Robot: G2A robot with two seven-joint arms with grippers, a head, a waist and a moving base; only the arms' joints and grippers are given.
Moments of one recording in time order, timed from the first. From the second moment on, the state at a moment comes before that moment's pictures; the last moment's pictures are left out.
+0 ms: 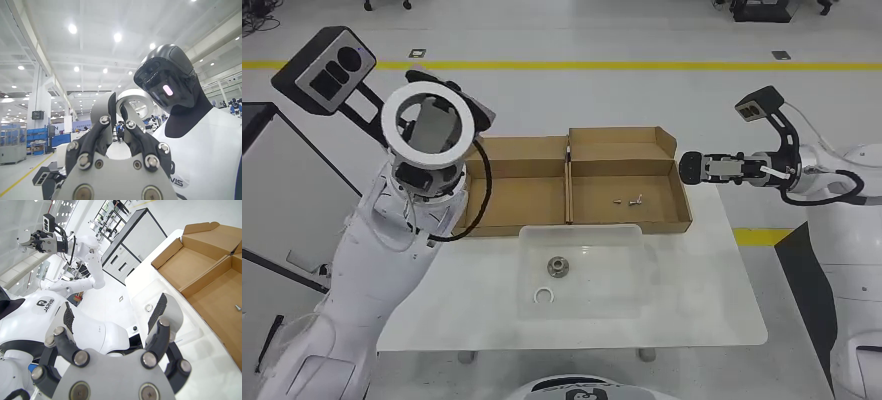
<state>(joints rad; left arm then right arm) 0.96 -1.10 -1.11 -1.95 -0.13 -1.01 -0.04 -1.05 -0.93 1.52 -1.48 0.55 -0.28 1.54</state>
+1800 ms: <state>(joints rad) 0.56 -1.10 -1.01 -1.35 0.65 -0.44 -0.86 -1.05 -0.93 1.52 -1.48 0.55 -0.28 1.54</state>
